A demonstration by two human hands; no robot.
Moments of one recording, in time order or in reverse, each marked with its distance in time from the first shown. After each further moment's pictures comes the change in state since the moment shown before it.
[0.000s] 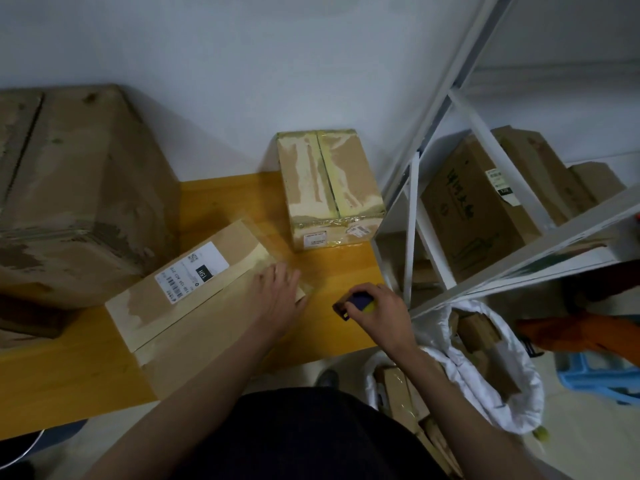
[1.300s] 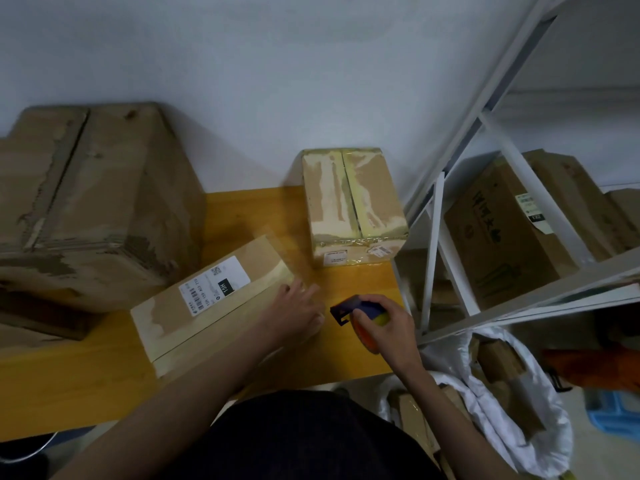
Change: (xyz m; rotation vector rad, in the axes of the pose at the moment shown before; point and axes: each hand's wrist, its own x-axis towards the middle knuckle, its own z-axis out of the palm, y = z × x) left_hand 0.013 -0.029 -0.022 0.005 -0.121 0.394; right_hand 0.019 -0.023 0.011 0.364 0.037 0.043
